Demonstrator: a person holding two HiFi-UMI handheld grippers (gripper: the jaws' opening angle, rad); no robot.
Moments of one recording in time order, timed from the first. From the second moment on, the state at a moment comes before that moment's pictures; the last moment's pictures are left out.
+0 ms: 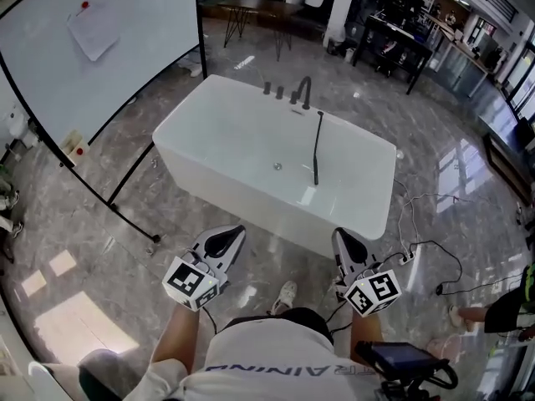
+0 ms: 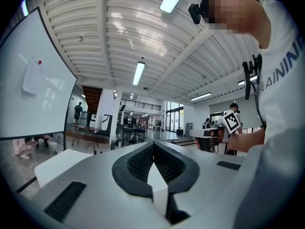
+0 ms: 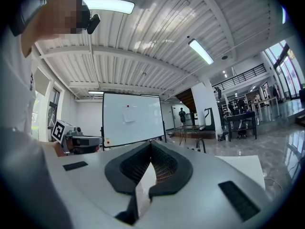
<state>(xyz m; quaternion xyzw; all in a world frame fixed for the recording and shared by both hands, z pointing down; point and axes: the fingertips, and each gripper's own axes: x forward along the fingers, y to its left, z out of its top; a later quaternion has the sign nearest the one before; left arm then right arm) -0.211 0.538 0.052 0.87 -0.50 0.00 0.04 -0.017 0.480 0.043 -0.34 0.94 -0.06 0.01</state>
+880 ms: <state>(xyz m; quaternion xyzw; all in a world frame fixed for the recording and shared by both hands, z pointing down) -0.108 0.257 0.066 0.89 -0.45 0.01 0.07 0.068 0.215 0.092 -0.37 0.92 -0.13 0.03</state>
